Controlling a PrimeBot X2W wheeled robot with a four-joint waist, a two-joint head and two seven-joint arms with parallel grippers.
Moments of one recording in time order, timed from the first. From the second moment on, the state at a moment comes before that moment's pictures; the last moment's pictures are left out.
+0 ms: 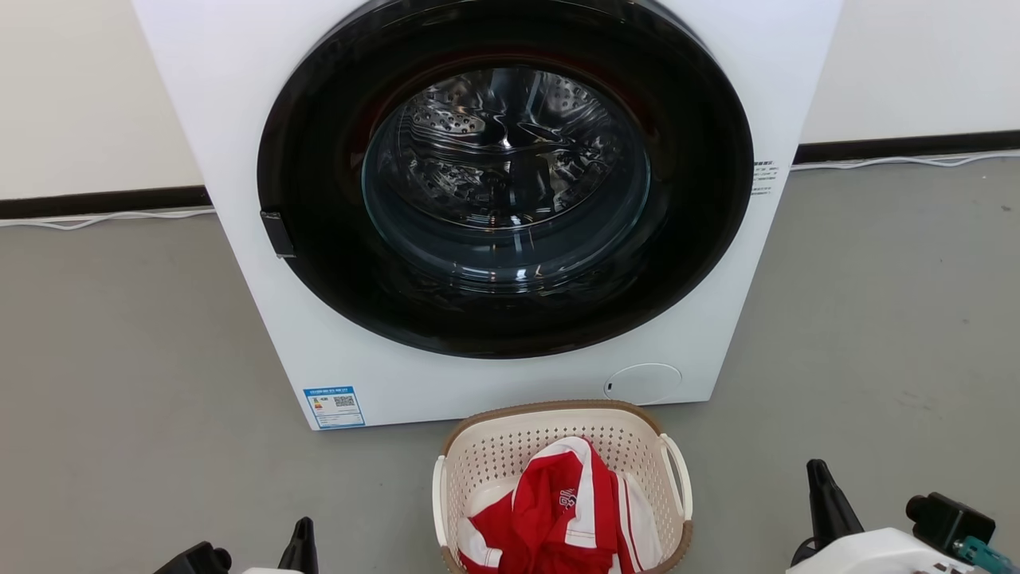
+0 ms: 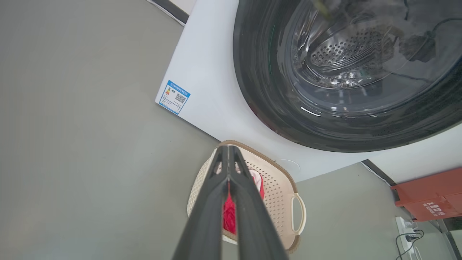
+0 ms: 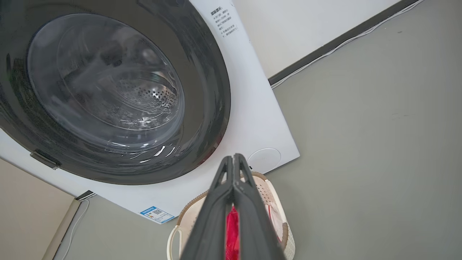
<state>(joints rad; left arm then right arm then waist) 0.01 0.03 -0.05 0.46 -0.73 0.06 -0.15 -0.04 -0.04 -0.08 0.49 0.50 0.12 -0.14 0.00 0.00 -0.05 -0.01</state>
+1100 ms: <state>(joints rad) -0.01 0.03 0.00 0.39 -1.06 -0.01 -0.05 -0.05 -0.04 -0.10 0.40 0.92 0.12 -0.05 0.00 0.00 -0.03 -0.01</state>
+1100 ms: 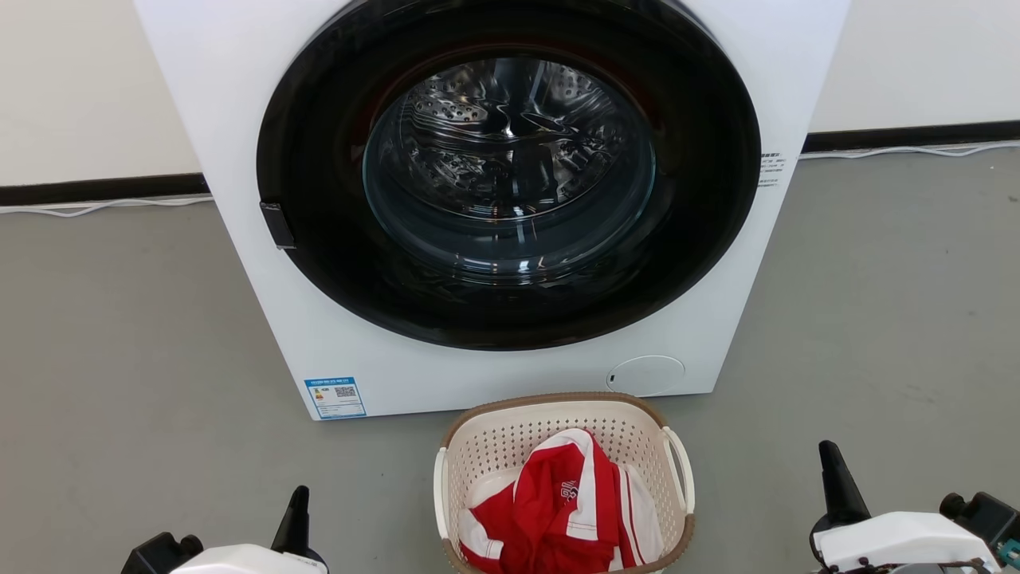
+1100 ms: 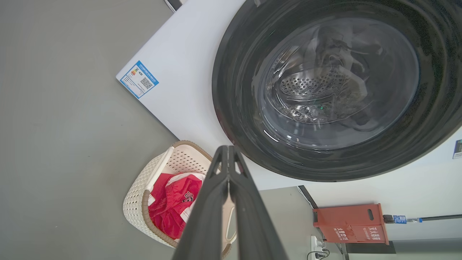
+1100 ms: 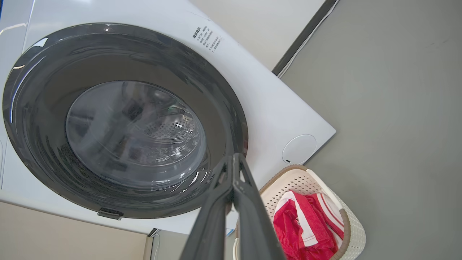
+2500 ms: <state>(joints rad) -0.04 0.04 0.06 0.31 -1.46 -0.09 0.07 -0.05 -0.04 -0.13 0.31 1.42 0.12 0.06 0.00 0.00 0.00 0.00</state>
